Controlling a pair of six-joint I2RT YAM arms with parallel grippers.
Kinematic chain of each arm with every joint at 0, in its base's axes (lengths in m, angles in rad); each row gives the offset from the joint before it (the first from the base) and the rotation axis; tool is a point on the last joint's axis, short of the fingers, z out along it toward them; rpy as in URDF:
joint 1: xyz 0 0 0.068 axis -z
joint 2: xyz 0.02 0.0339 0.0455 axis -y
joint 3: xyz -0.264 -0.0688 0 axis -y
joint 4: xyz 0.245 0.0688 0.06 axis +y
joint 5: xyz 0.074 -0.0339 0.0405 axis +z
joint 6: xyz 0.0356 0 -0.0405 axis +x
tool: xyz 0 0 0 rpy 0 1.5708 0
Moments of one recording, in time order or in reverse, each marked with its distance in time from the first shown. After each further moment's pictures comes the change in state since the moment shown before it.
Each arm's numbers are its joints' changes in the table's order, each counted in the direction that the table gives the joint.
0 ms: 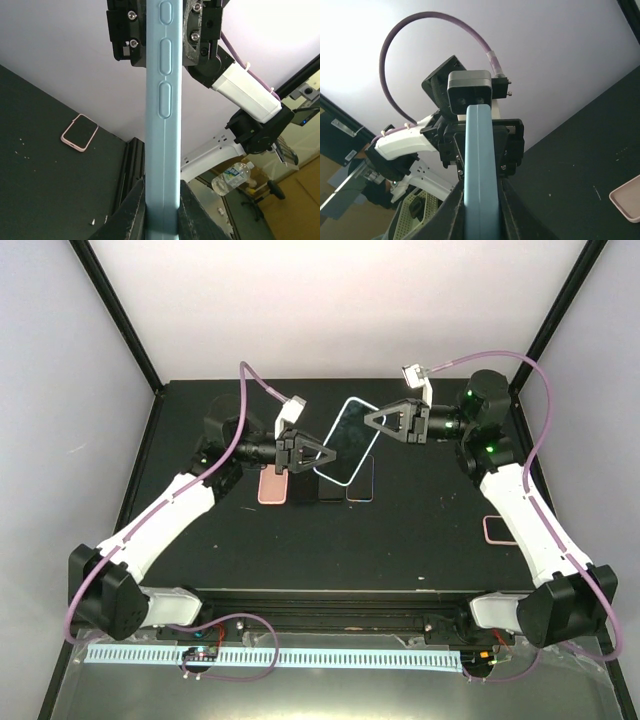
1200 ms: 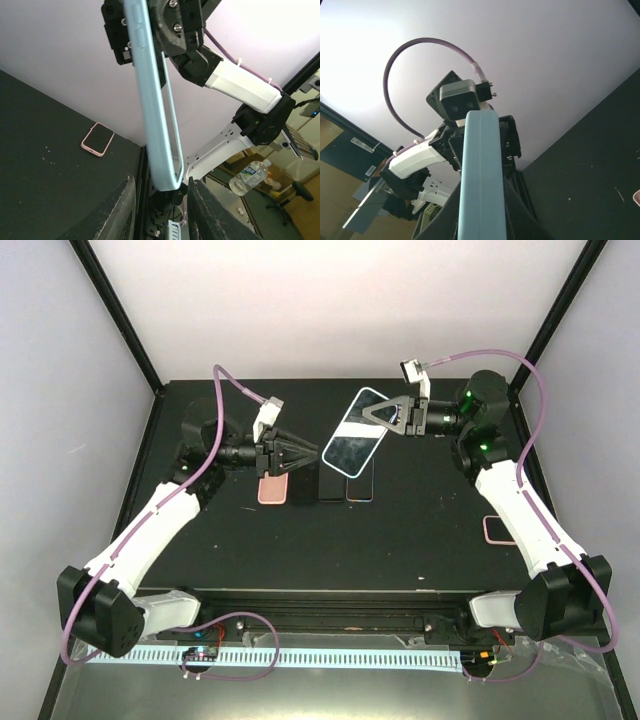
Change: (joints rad) left arm -0.111 0.085 -0.051 0.010 -0.046 0.076; right arm 0.008 -0.039 -0.013 -0.158 -0.010 0.213
